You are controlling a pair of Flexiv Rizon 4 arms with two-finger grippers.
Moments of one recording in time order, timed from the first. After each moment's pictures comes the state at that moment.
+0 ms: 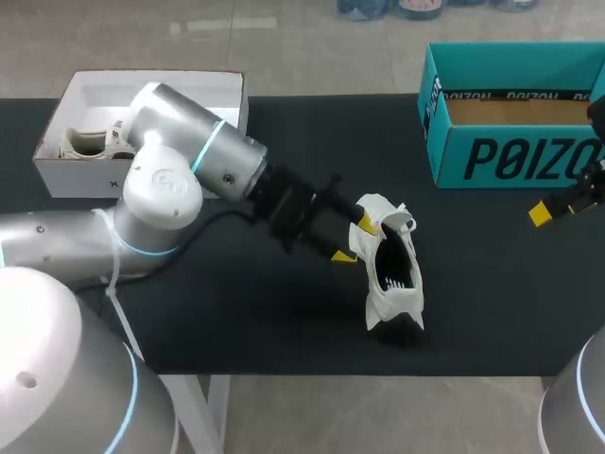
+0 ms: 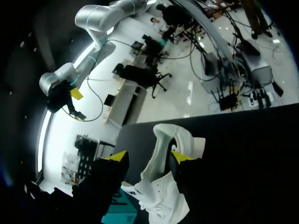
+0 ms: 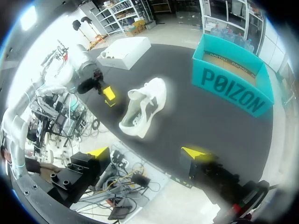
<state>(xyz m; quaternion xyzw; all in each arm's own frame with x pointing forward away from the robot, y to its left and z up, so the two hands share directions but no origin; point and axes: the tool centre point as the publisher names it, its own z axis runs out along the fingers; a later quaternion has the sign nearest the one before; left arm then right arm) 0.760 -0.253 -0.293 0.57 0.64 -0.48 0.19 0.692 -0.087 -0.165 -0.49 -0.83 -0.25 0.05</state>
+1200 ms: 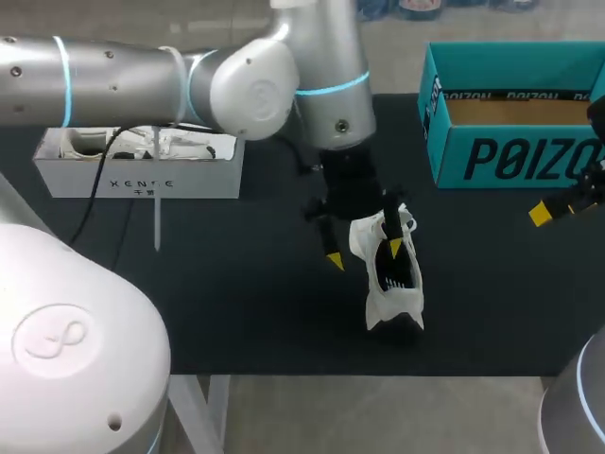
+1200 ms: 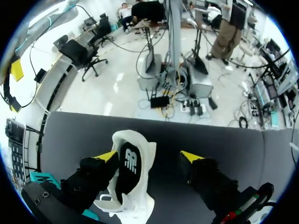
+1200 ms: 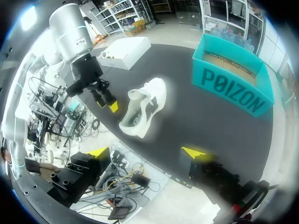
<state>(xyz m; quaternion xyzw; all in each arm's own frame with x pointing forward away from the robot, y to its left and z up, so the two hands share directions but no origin) 0.732 -0.256 -0.295 0.65 0.73 -0.19 -0.07 0.692 -0.087 -0.166 -0.49 -0.83 -0.25 0.05</state>
